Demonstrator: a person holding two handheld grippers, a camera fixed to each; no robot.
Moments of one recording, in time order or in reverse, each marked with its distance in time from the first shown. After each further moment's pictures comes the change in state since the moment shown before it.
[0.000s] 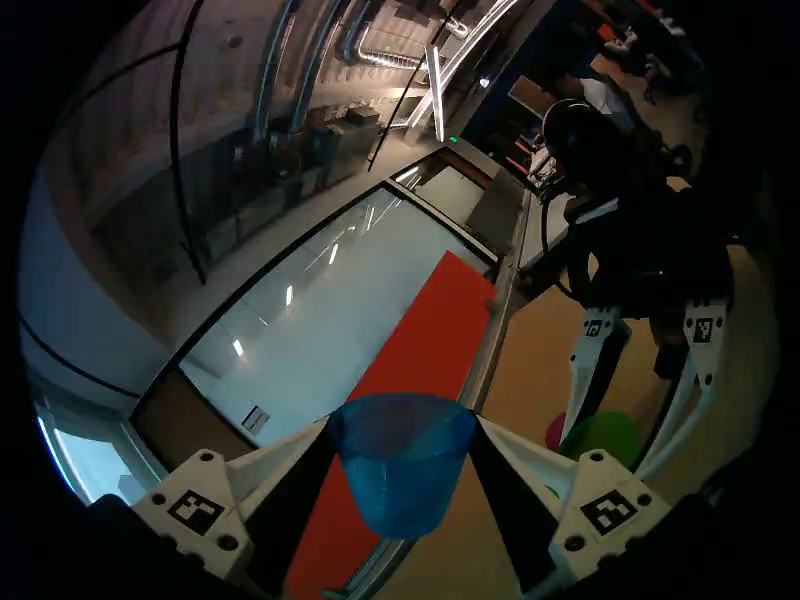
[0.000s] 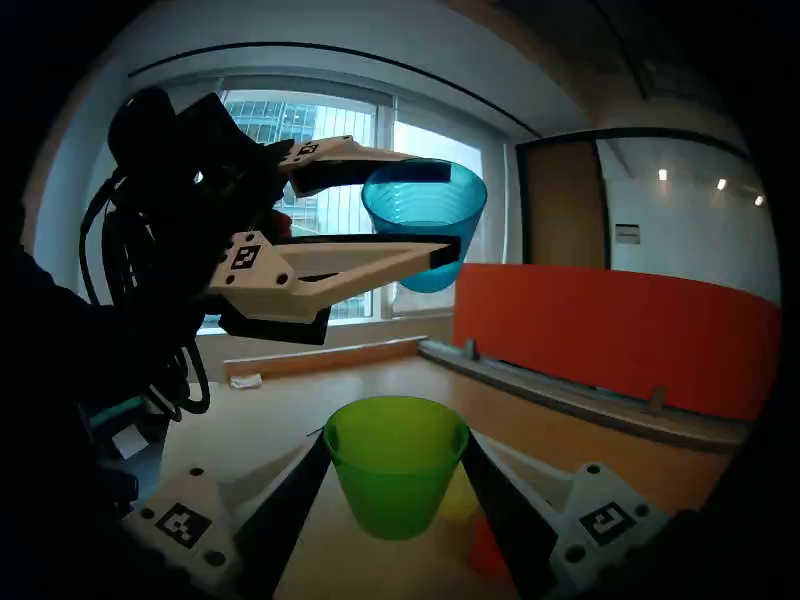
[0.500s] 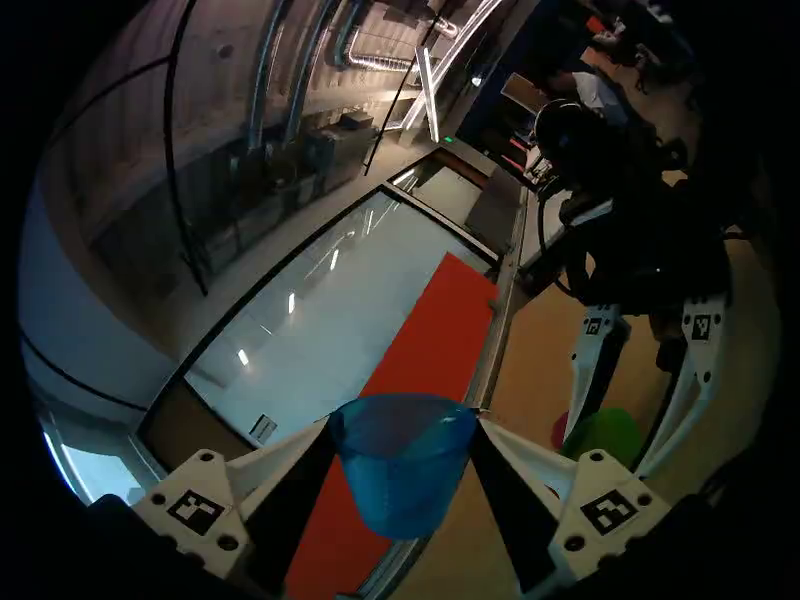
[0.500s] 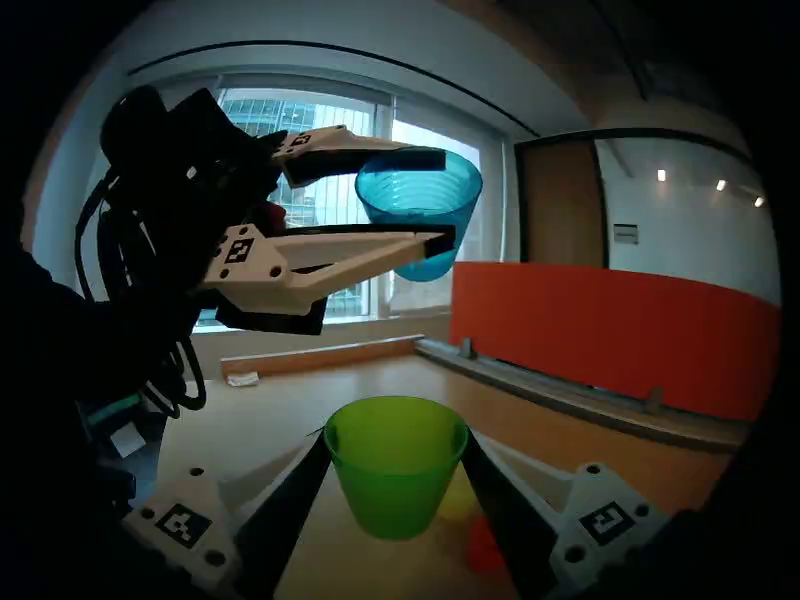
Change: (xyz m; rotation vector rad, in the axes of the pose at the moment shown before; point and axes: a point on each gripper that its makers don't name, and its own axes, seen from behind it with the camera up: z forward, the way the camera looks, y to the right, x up) left arm 0.006 -0.001 0.002 0.007 0.010 0.046; right arm -0.002 0.005 -0.001 -0.010 -0.003 -0.003
